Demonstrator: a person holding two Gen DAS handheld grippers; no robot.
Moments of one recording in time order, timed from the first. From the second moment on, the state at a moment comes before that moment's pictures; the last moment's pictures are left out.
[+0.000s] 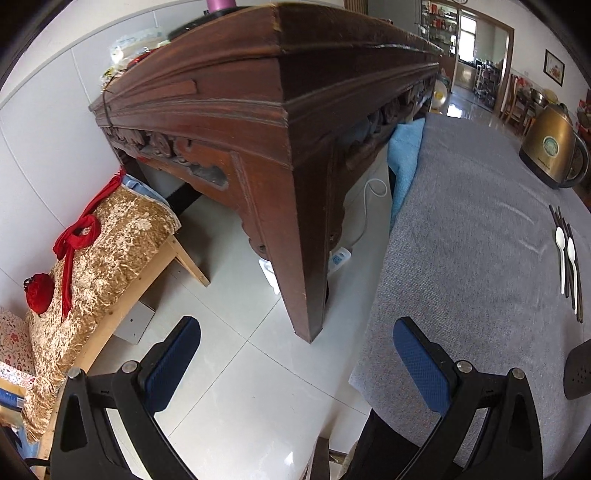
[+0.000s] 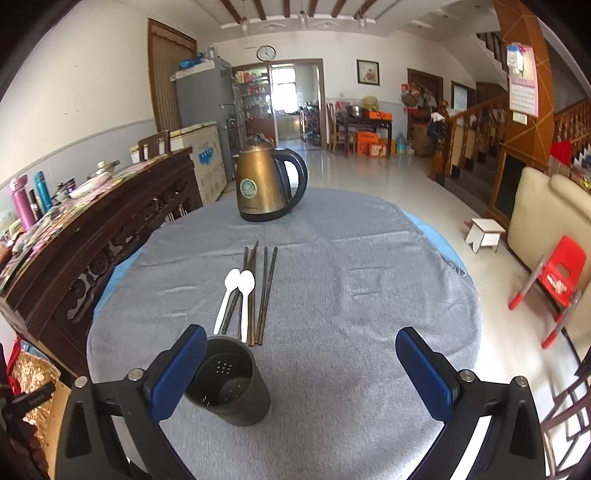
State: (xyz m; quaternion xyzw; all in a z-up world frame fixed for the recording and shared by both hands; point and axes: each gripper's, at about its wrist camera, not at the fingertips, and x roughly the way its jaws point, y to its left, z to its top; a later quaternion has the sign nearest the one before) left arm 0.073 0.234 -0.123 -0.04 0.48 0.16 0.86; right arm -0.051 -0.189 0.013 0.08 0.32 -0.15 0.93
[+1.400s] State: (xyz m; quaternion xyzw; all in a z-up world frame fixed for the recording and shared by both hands) left arm 0.116 0.201 -0.099 -0.02 0.48 0.07 0.87; right arm 0.051 -0.235 -0.001 0.15 0.36 -0.15 0.91
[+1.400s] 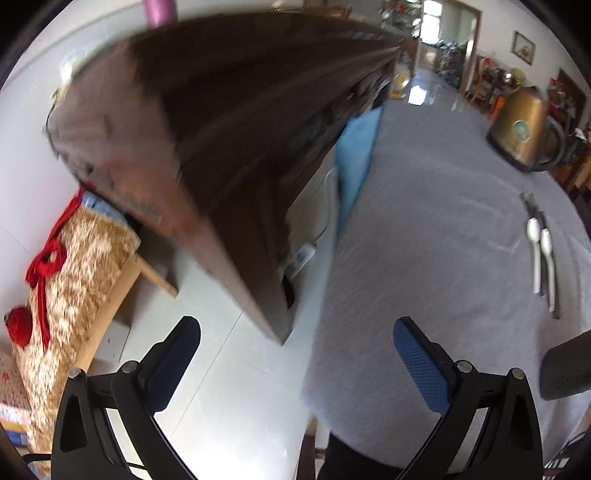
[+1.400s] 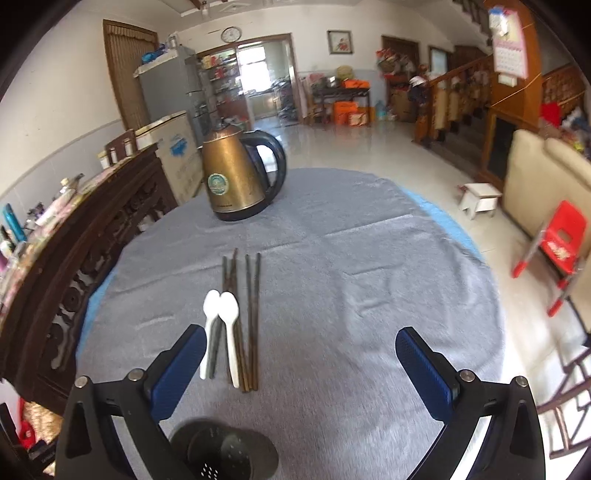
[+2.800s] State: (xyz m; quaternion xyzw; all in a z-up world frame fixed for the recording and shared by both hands) left arm 0.353 -0.099 -0.147 0.02 0.60 -0.22 0.77; right arm 0.300 -0.293 -0.149 0.17 0.52 -0.02 0.84
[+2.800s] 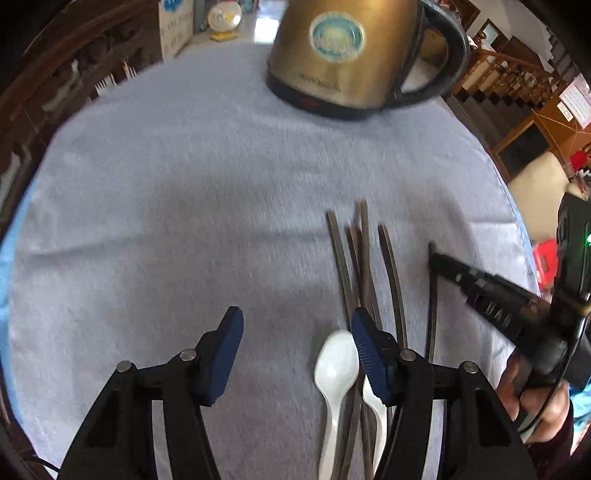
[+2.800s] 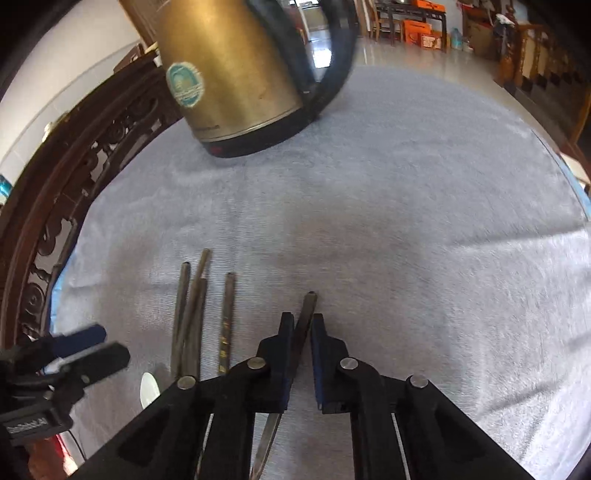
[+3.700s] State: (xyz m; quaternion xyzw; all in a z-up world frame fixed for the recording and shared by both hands) left arm 0.303 -0.064 -0.157 -0.03 0.58 -0.28 0.76; right arm 0.286 -0.302 -0.147 0.17 0.53 -0.05 0.83
